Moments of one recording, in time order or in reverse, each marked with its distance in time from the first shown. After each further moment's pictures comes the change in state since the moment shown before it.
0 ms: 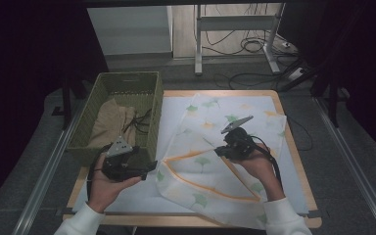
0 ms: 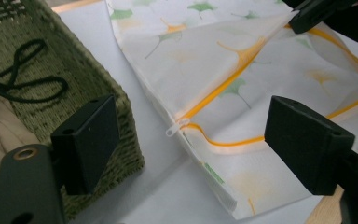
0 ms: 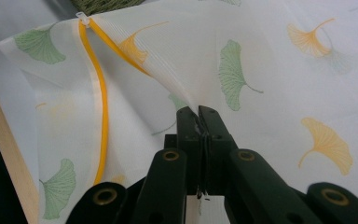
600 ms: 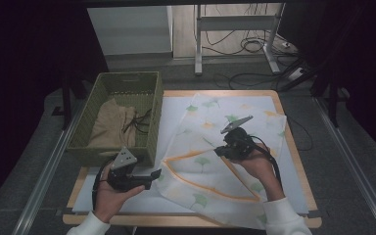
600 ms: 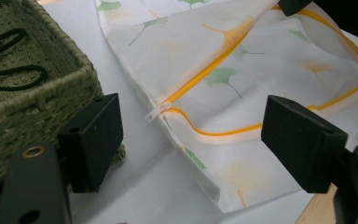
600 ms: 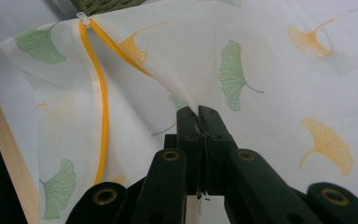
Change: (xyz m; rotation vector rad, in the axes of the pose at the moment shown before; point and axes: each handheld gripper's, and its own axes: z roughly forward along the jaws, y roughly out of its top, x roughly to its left) left arm -0.015 -0.026 0.012 -0.011 -0.015 -0.002; right arm 0.001 0.000 0.000 0.001 0.000 -0.001
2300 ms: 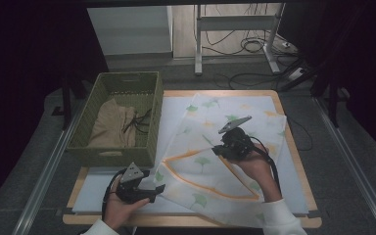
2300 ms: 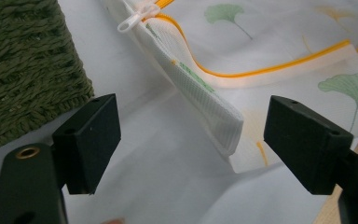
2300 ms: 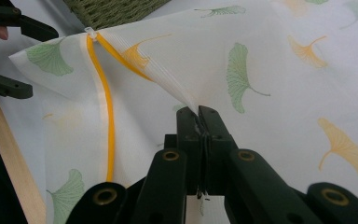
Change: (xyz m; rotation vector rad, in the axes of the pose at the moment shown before) left arm 0.004 -0.063 0.041 0.056 -0.062 -0.023; right arm 0.012 0.006 -0.006 -0.031 -0.029 -0.009
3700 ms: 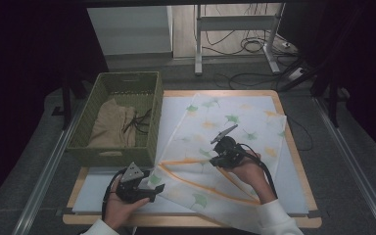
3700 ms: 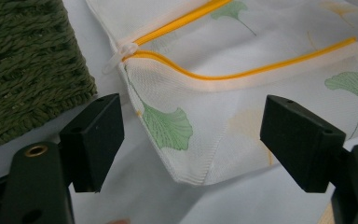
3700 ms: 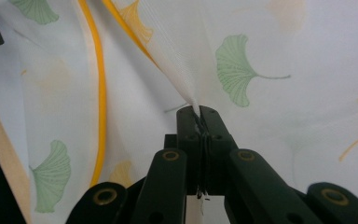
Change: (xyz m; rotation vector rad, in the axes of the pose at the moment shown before) left arm 0.002 0.000 0.002 0.012 0.007 -0.001; right arm 0.003 -0.016 0.040 0.162 0.035 -0.006
